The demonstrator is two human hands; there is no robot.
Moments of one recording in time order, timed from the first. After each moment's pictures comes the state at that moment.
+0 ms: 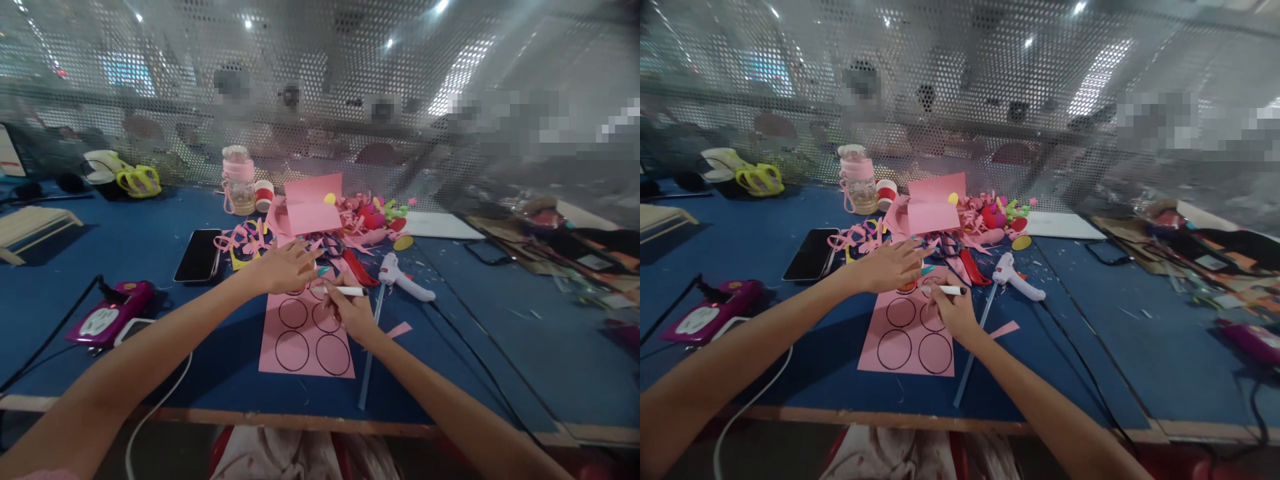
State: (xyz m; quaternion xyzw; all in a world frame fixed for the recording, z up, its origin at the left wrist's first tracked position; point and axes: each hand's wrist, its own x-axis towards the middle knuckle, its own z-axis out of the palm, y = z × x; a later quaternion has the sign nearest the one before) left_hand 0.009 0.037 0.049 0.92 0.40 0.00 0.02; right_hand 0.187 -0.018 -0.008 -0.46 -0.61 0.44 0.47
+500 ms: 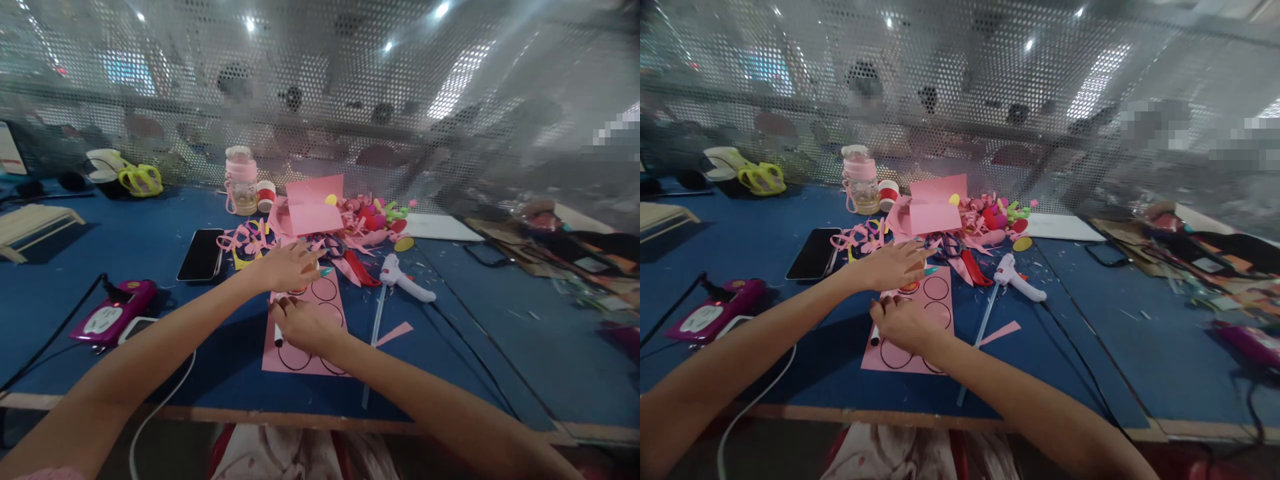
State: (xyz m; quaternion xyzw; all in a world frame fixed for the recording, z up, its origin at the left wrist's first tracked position) left_hand 0.007 0.038 0.049 0.93 0.38 0.03 0.02; right_hand 0.124 -0.032 0.001 -0.28 -0.95 -0.14 -0.02
